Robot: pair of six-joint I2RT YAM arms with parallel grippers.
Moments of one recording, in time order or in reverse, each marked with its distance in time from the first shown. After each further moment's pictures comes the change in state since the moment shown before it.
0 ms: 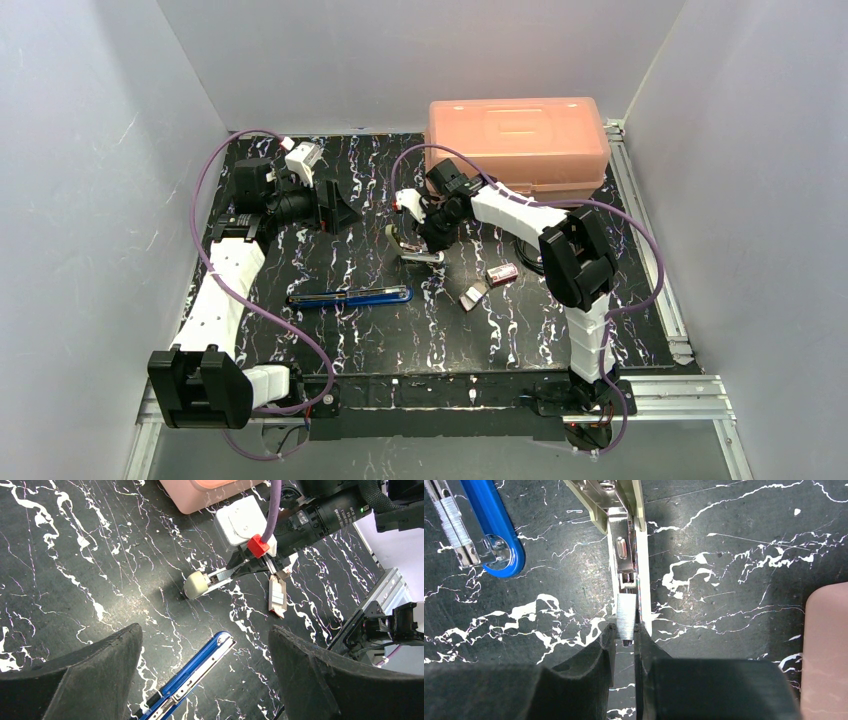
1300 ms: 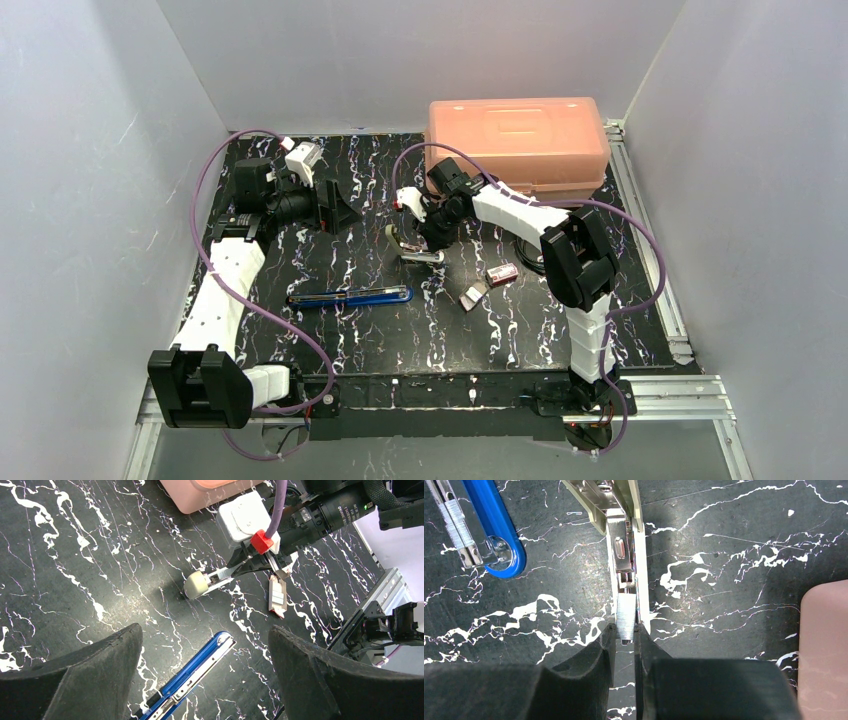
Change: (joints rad) left arm 0.000 0.002 0.000 0.000 0.000 0.000; right arm -0.006 -0.005 0.000 0.004 -0.006 0.003
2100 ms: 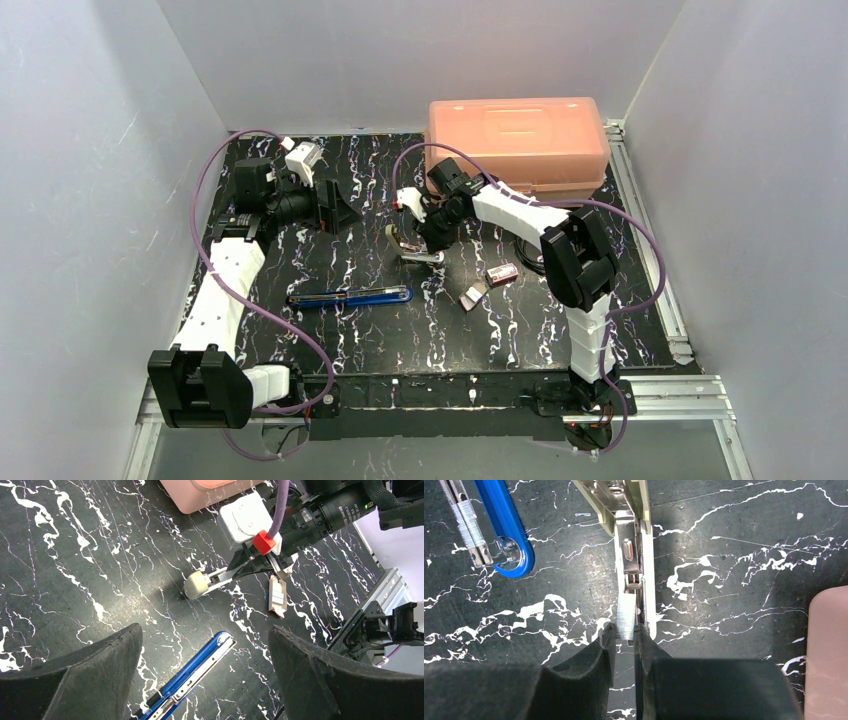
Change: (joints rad) left arm 0.000 0.000 0.000 0.000 0.000 0.000; right arm 0.000 0.000 0.000 -0.010 -0.026 -0.001
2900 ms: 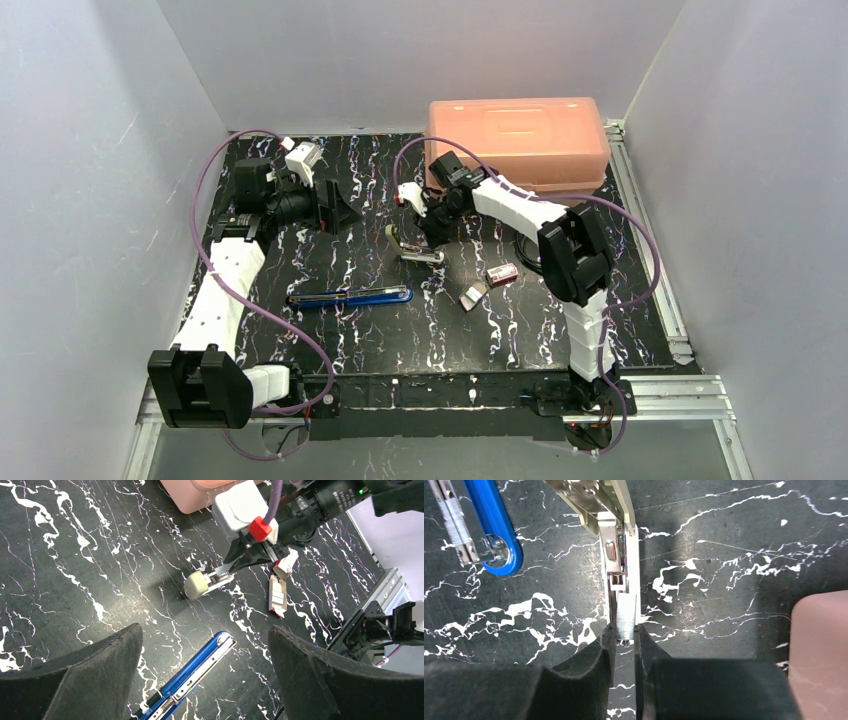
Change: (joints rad) left arm 0.000 0.000 0.000 0.000 0.000 0.000; right arm -0.027 0.060 0.081 -0.053 -0.027 -0.051
